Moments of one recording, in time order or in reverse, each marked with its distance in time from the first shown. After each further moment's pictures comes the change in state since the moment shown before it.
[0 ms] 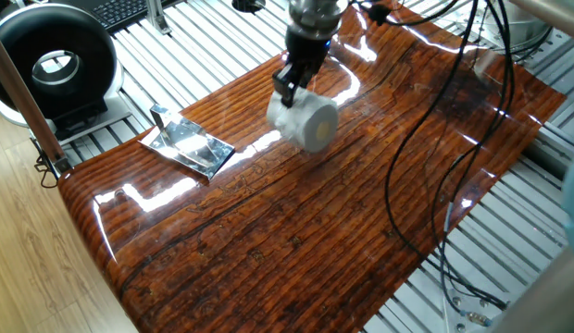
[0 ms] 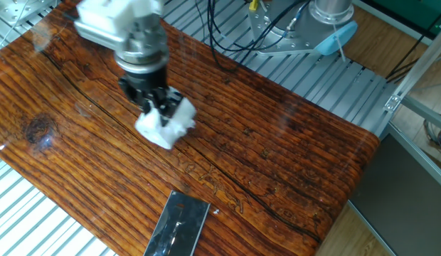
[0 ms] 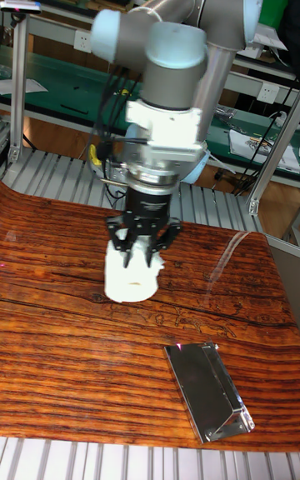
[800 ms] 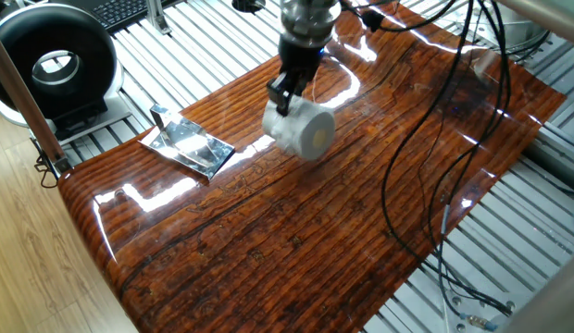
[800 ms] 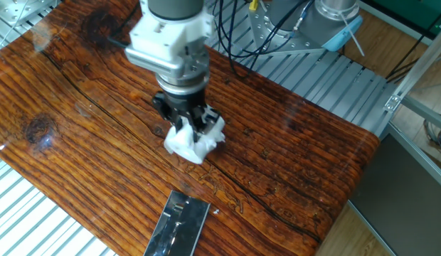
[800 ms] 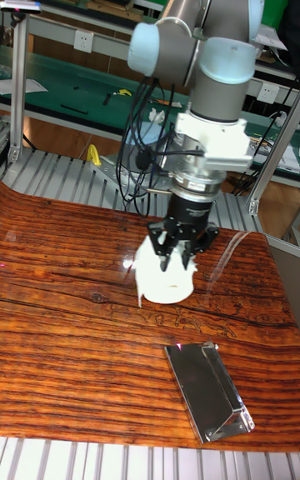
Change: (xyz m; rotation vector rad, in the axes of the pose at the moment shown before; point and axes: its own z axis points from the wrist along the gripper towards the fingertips) arm -0.010 0.066 0.009 0.004 -0.019 -0.037
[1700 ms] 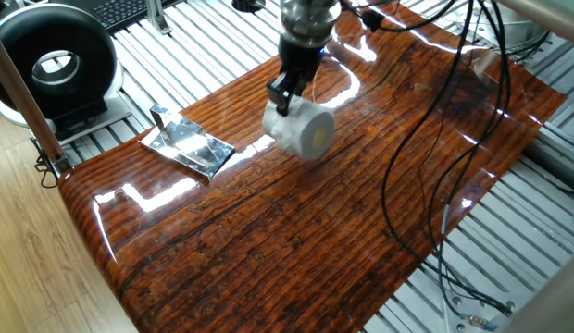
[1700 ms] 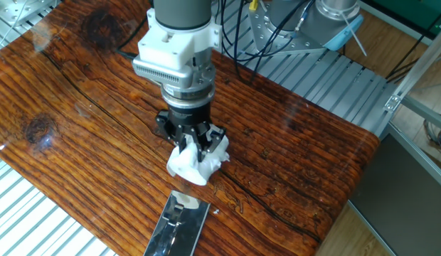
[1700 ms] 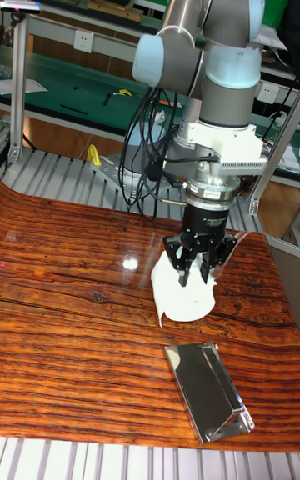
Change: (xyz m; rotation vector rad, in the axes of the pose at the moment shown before) arm -0.036 0.021 0.009 -0.048 -0.087 -0.027
